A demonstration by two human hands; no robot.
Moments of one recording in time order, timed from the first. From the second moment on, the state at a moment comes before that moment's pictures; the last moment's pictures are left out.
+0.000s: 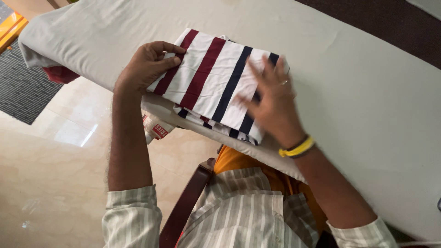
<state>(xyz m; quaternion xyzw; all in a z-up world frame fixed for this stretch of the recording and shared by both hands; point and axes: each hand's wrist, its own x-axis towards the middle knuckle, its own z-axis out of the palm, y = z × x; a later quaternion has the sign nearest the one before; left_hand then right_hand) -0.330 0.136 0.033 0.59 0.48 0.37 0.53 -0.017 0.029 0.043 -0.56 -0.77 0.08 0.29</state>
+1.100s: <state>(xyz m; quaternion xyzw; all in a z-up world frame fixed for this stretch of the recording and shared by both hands) -0.257 0.087 0.041 0.70 0.58 0.33 0.24 0.080 0.020 0.045 -0.57 -0.67 0.28 0.38</state>
